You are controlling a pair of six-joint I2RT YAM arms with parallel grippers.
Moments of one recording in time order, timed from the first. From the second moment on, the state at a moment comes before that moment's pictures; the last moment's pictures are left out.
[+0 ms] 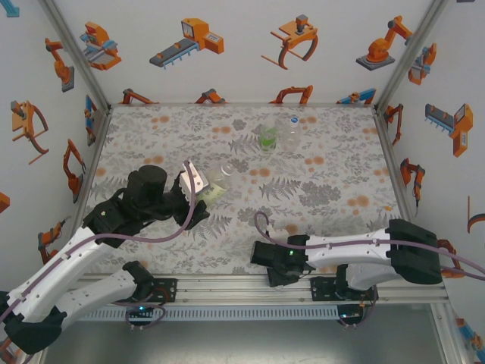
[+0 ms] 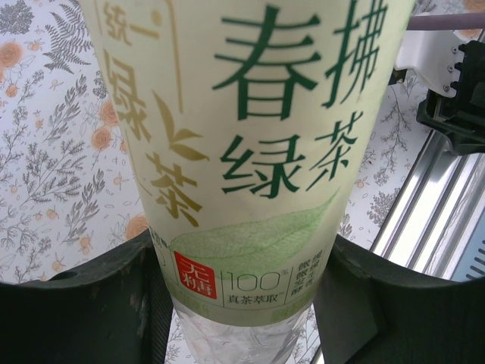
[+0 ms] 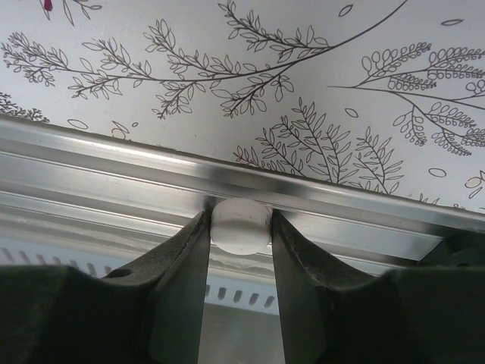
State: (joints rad) left arm -0.80 0.83 0.96 -0.68 0.21 0.26; right arm 1.40 1.31 0.64 -0.74 0.06 1.18
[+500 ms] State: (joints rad) left arm -0.80 0.88 0.96 -0.76 0.30 0.36; right arm 1.20 1.10 0.83 -0.81 0.05 0.84
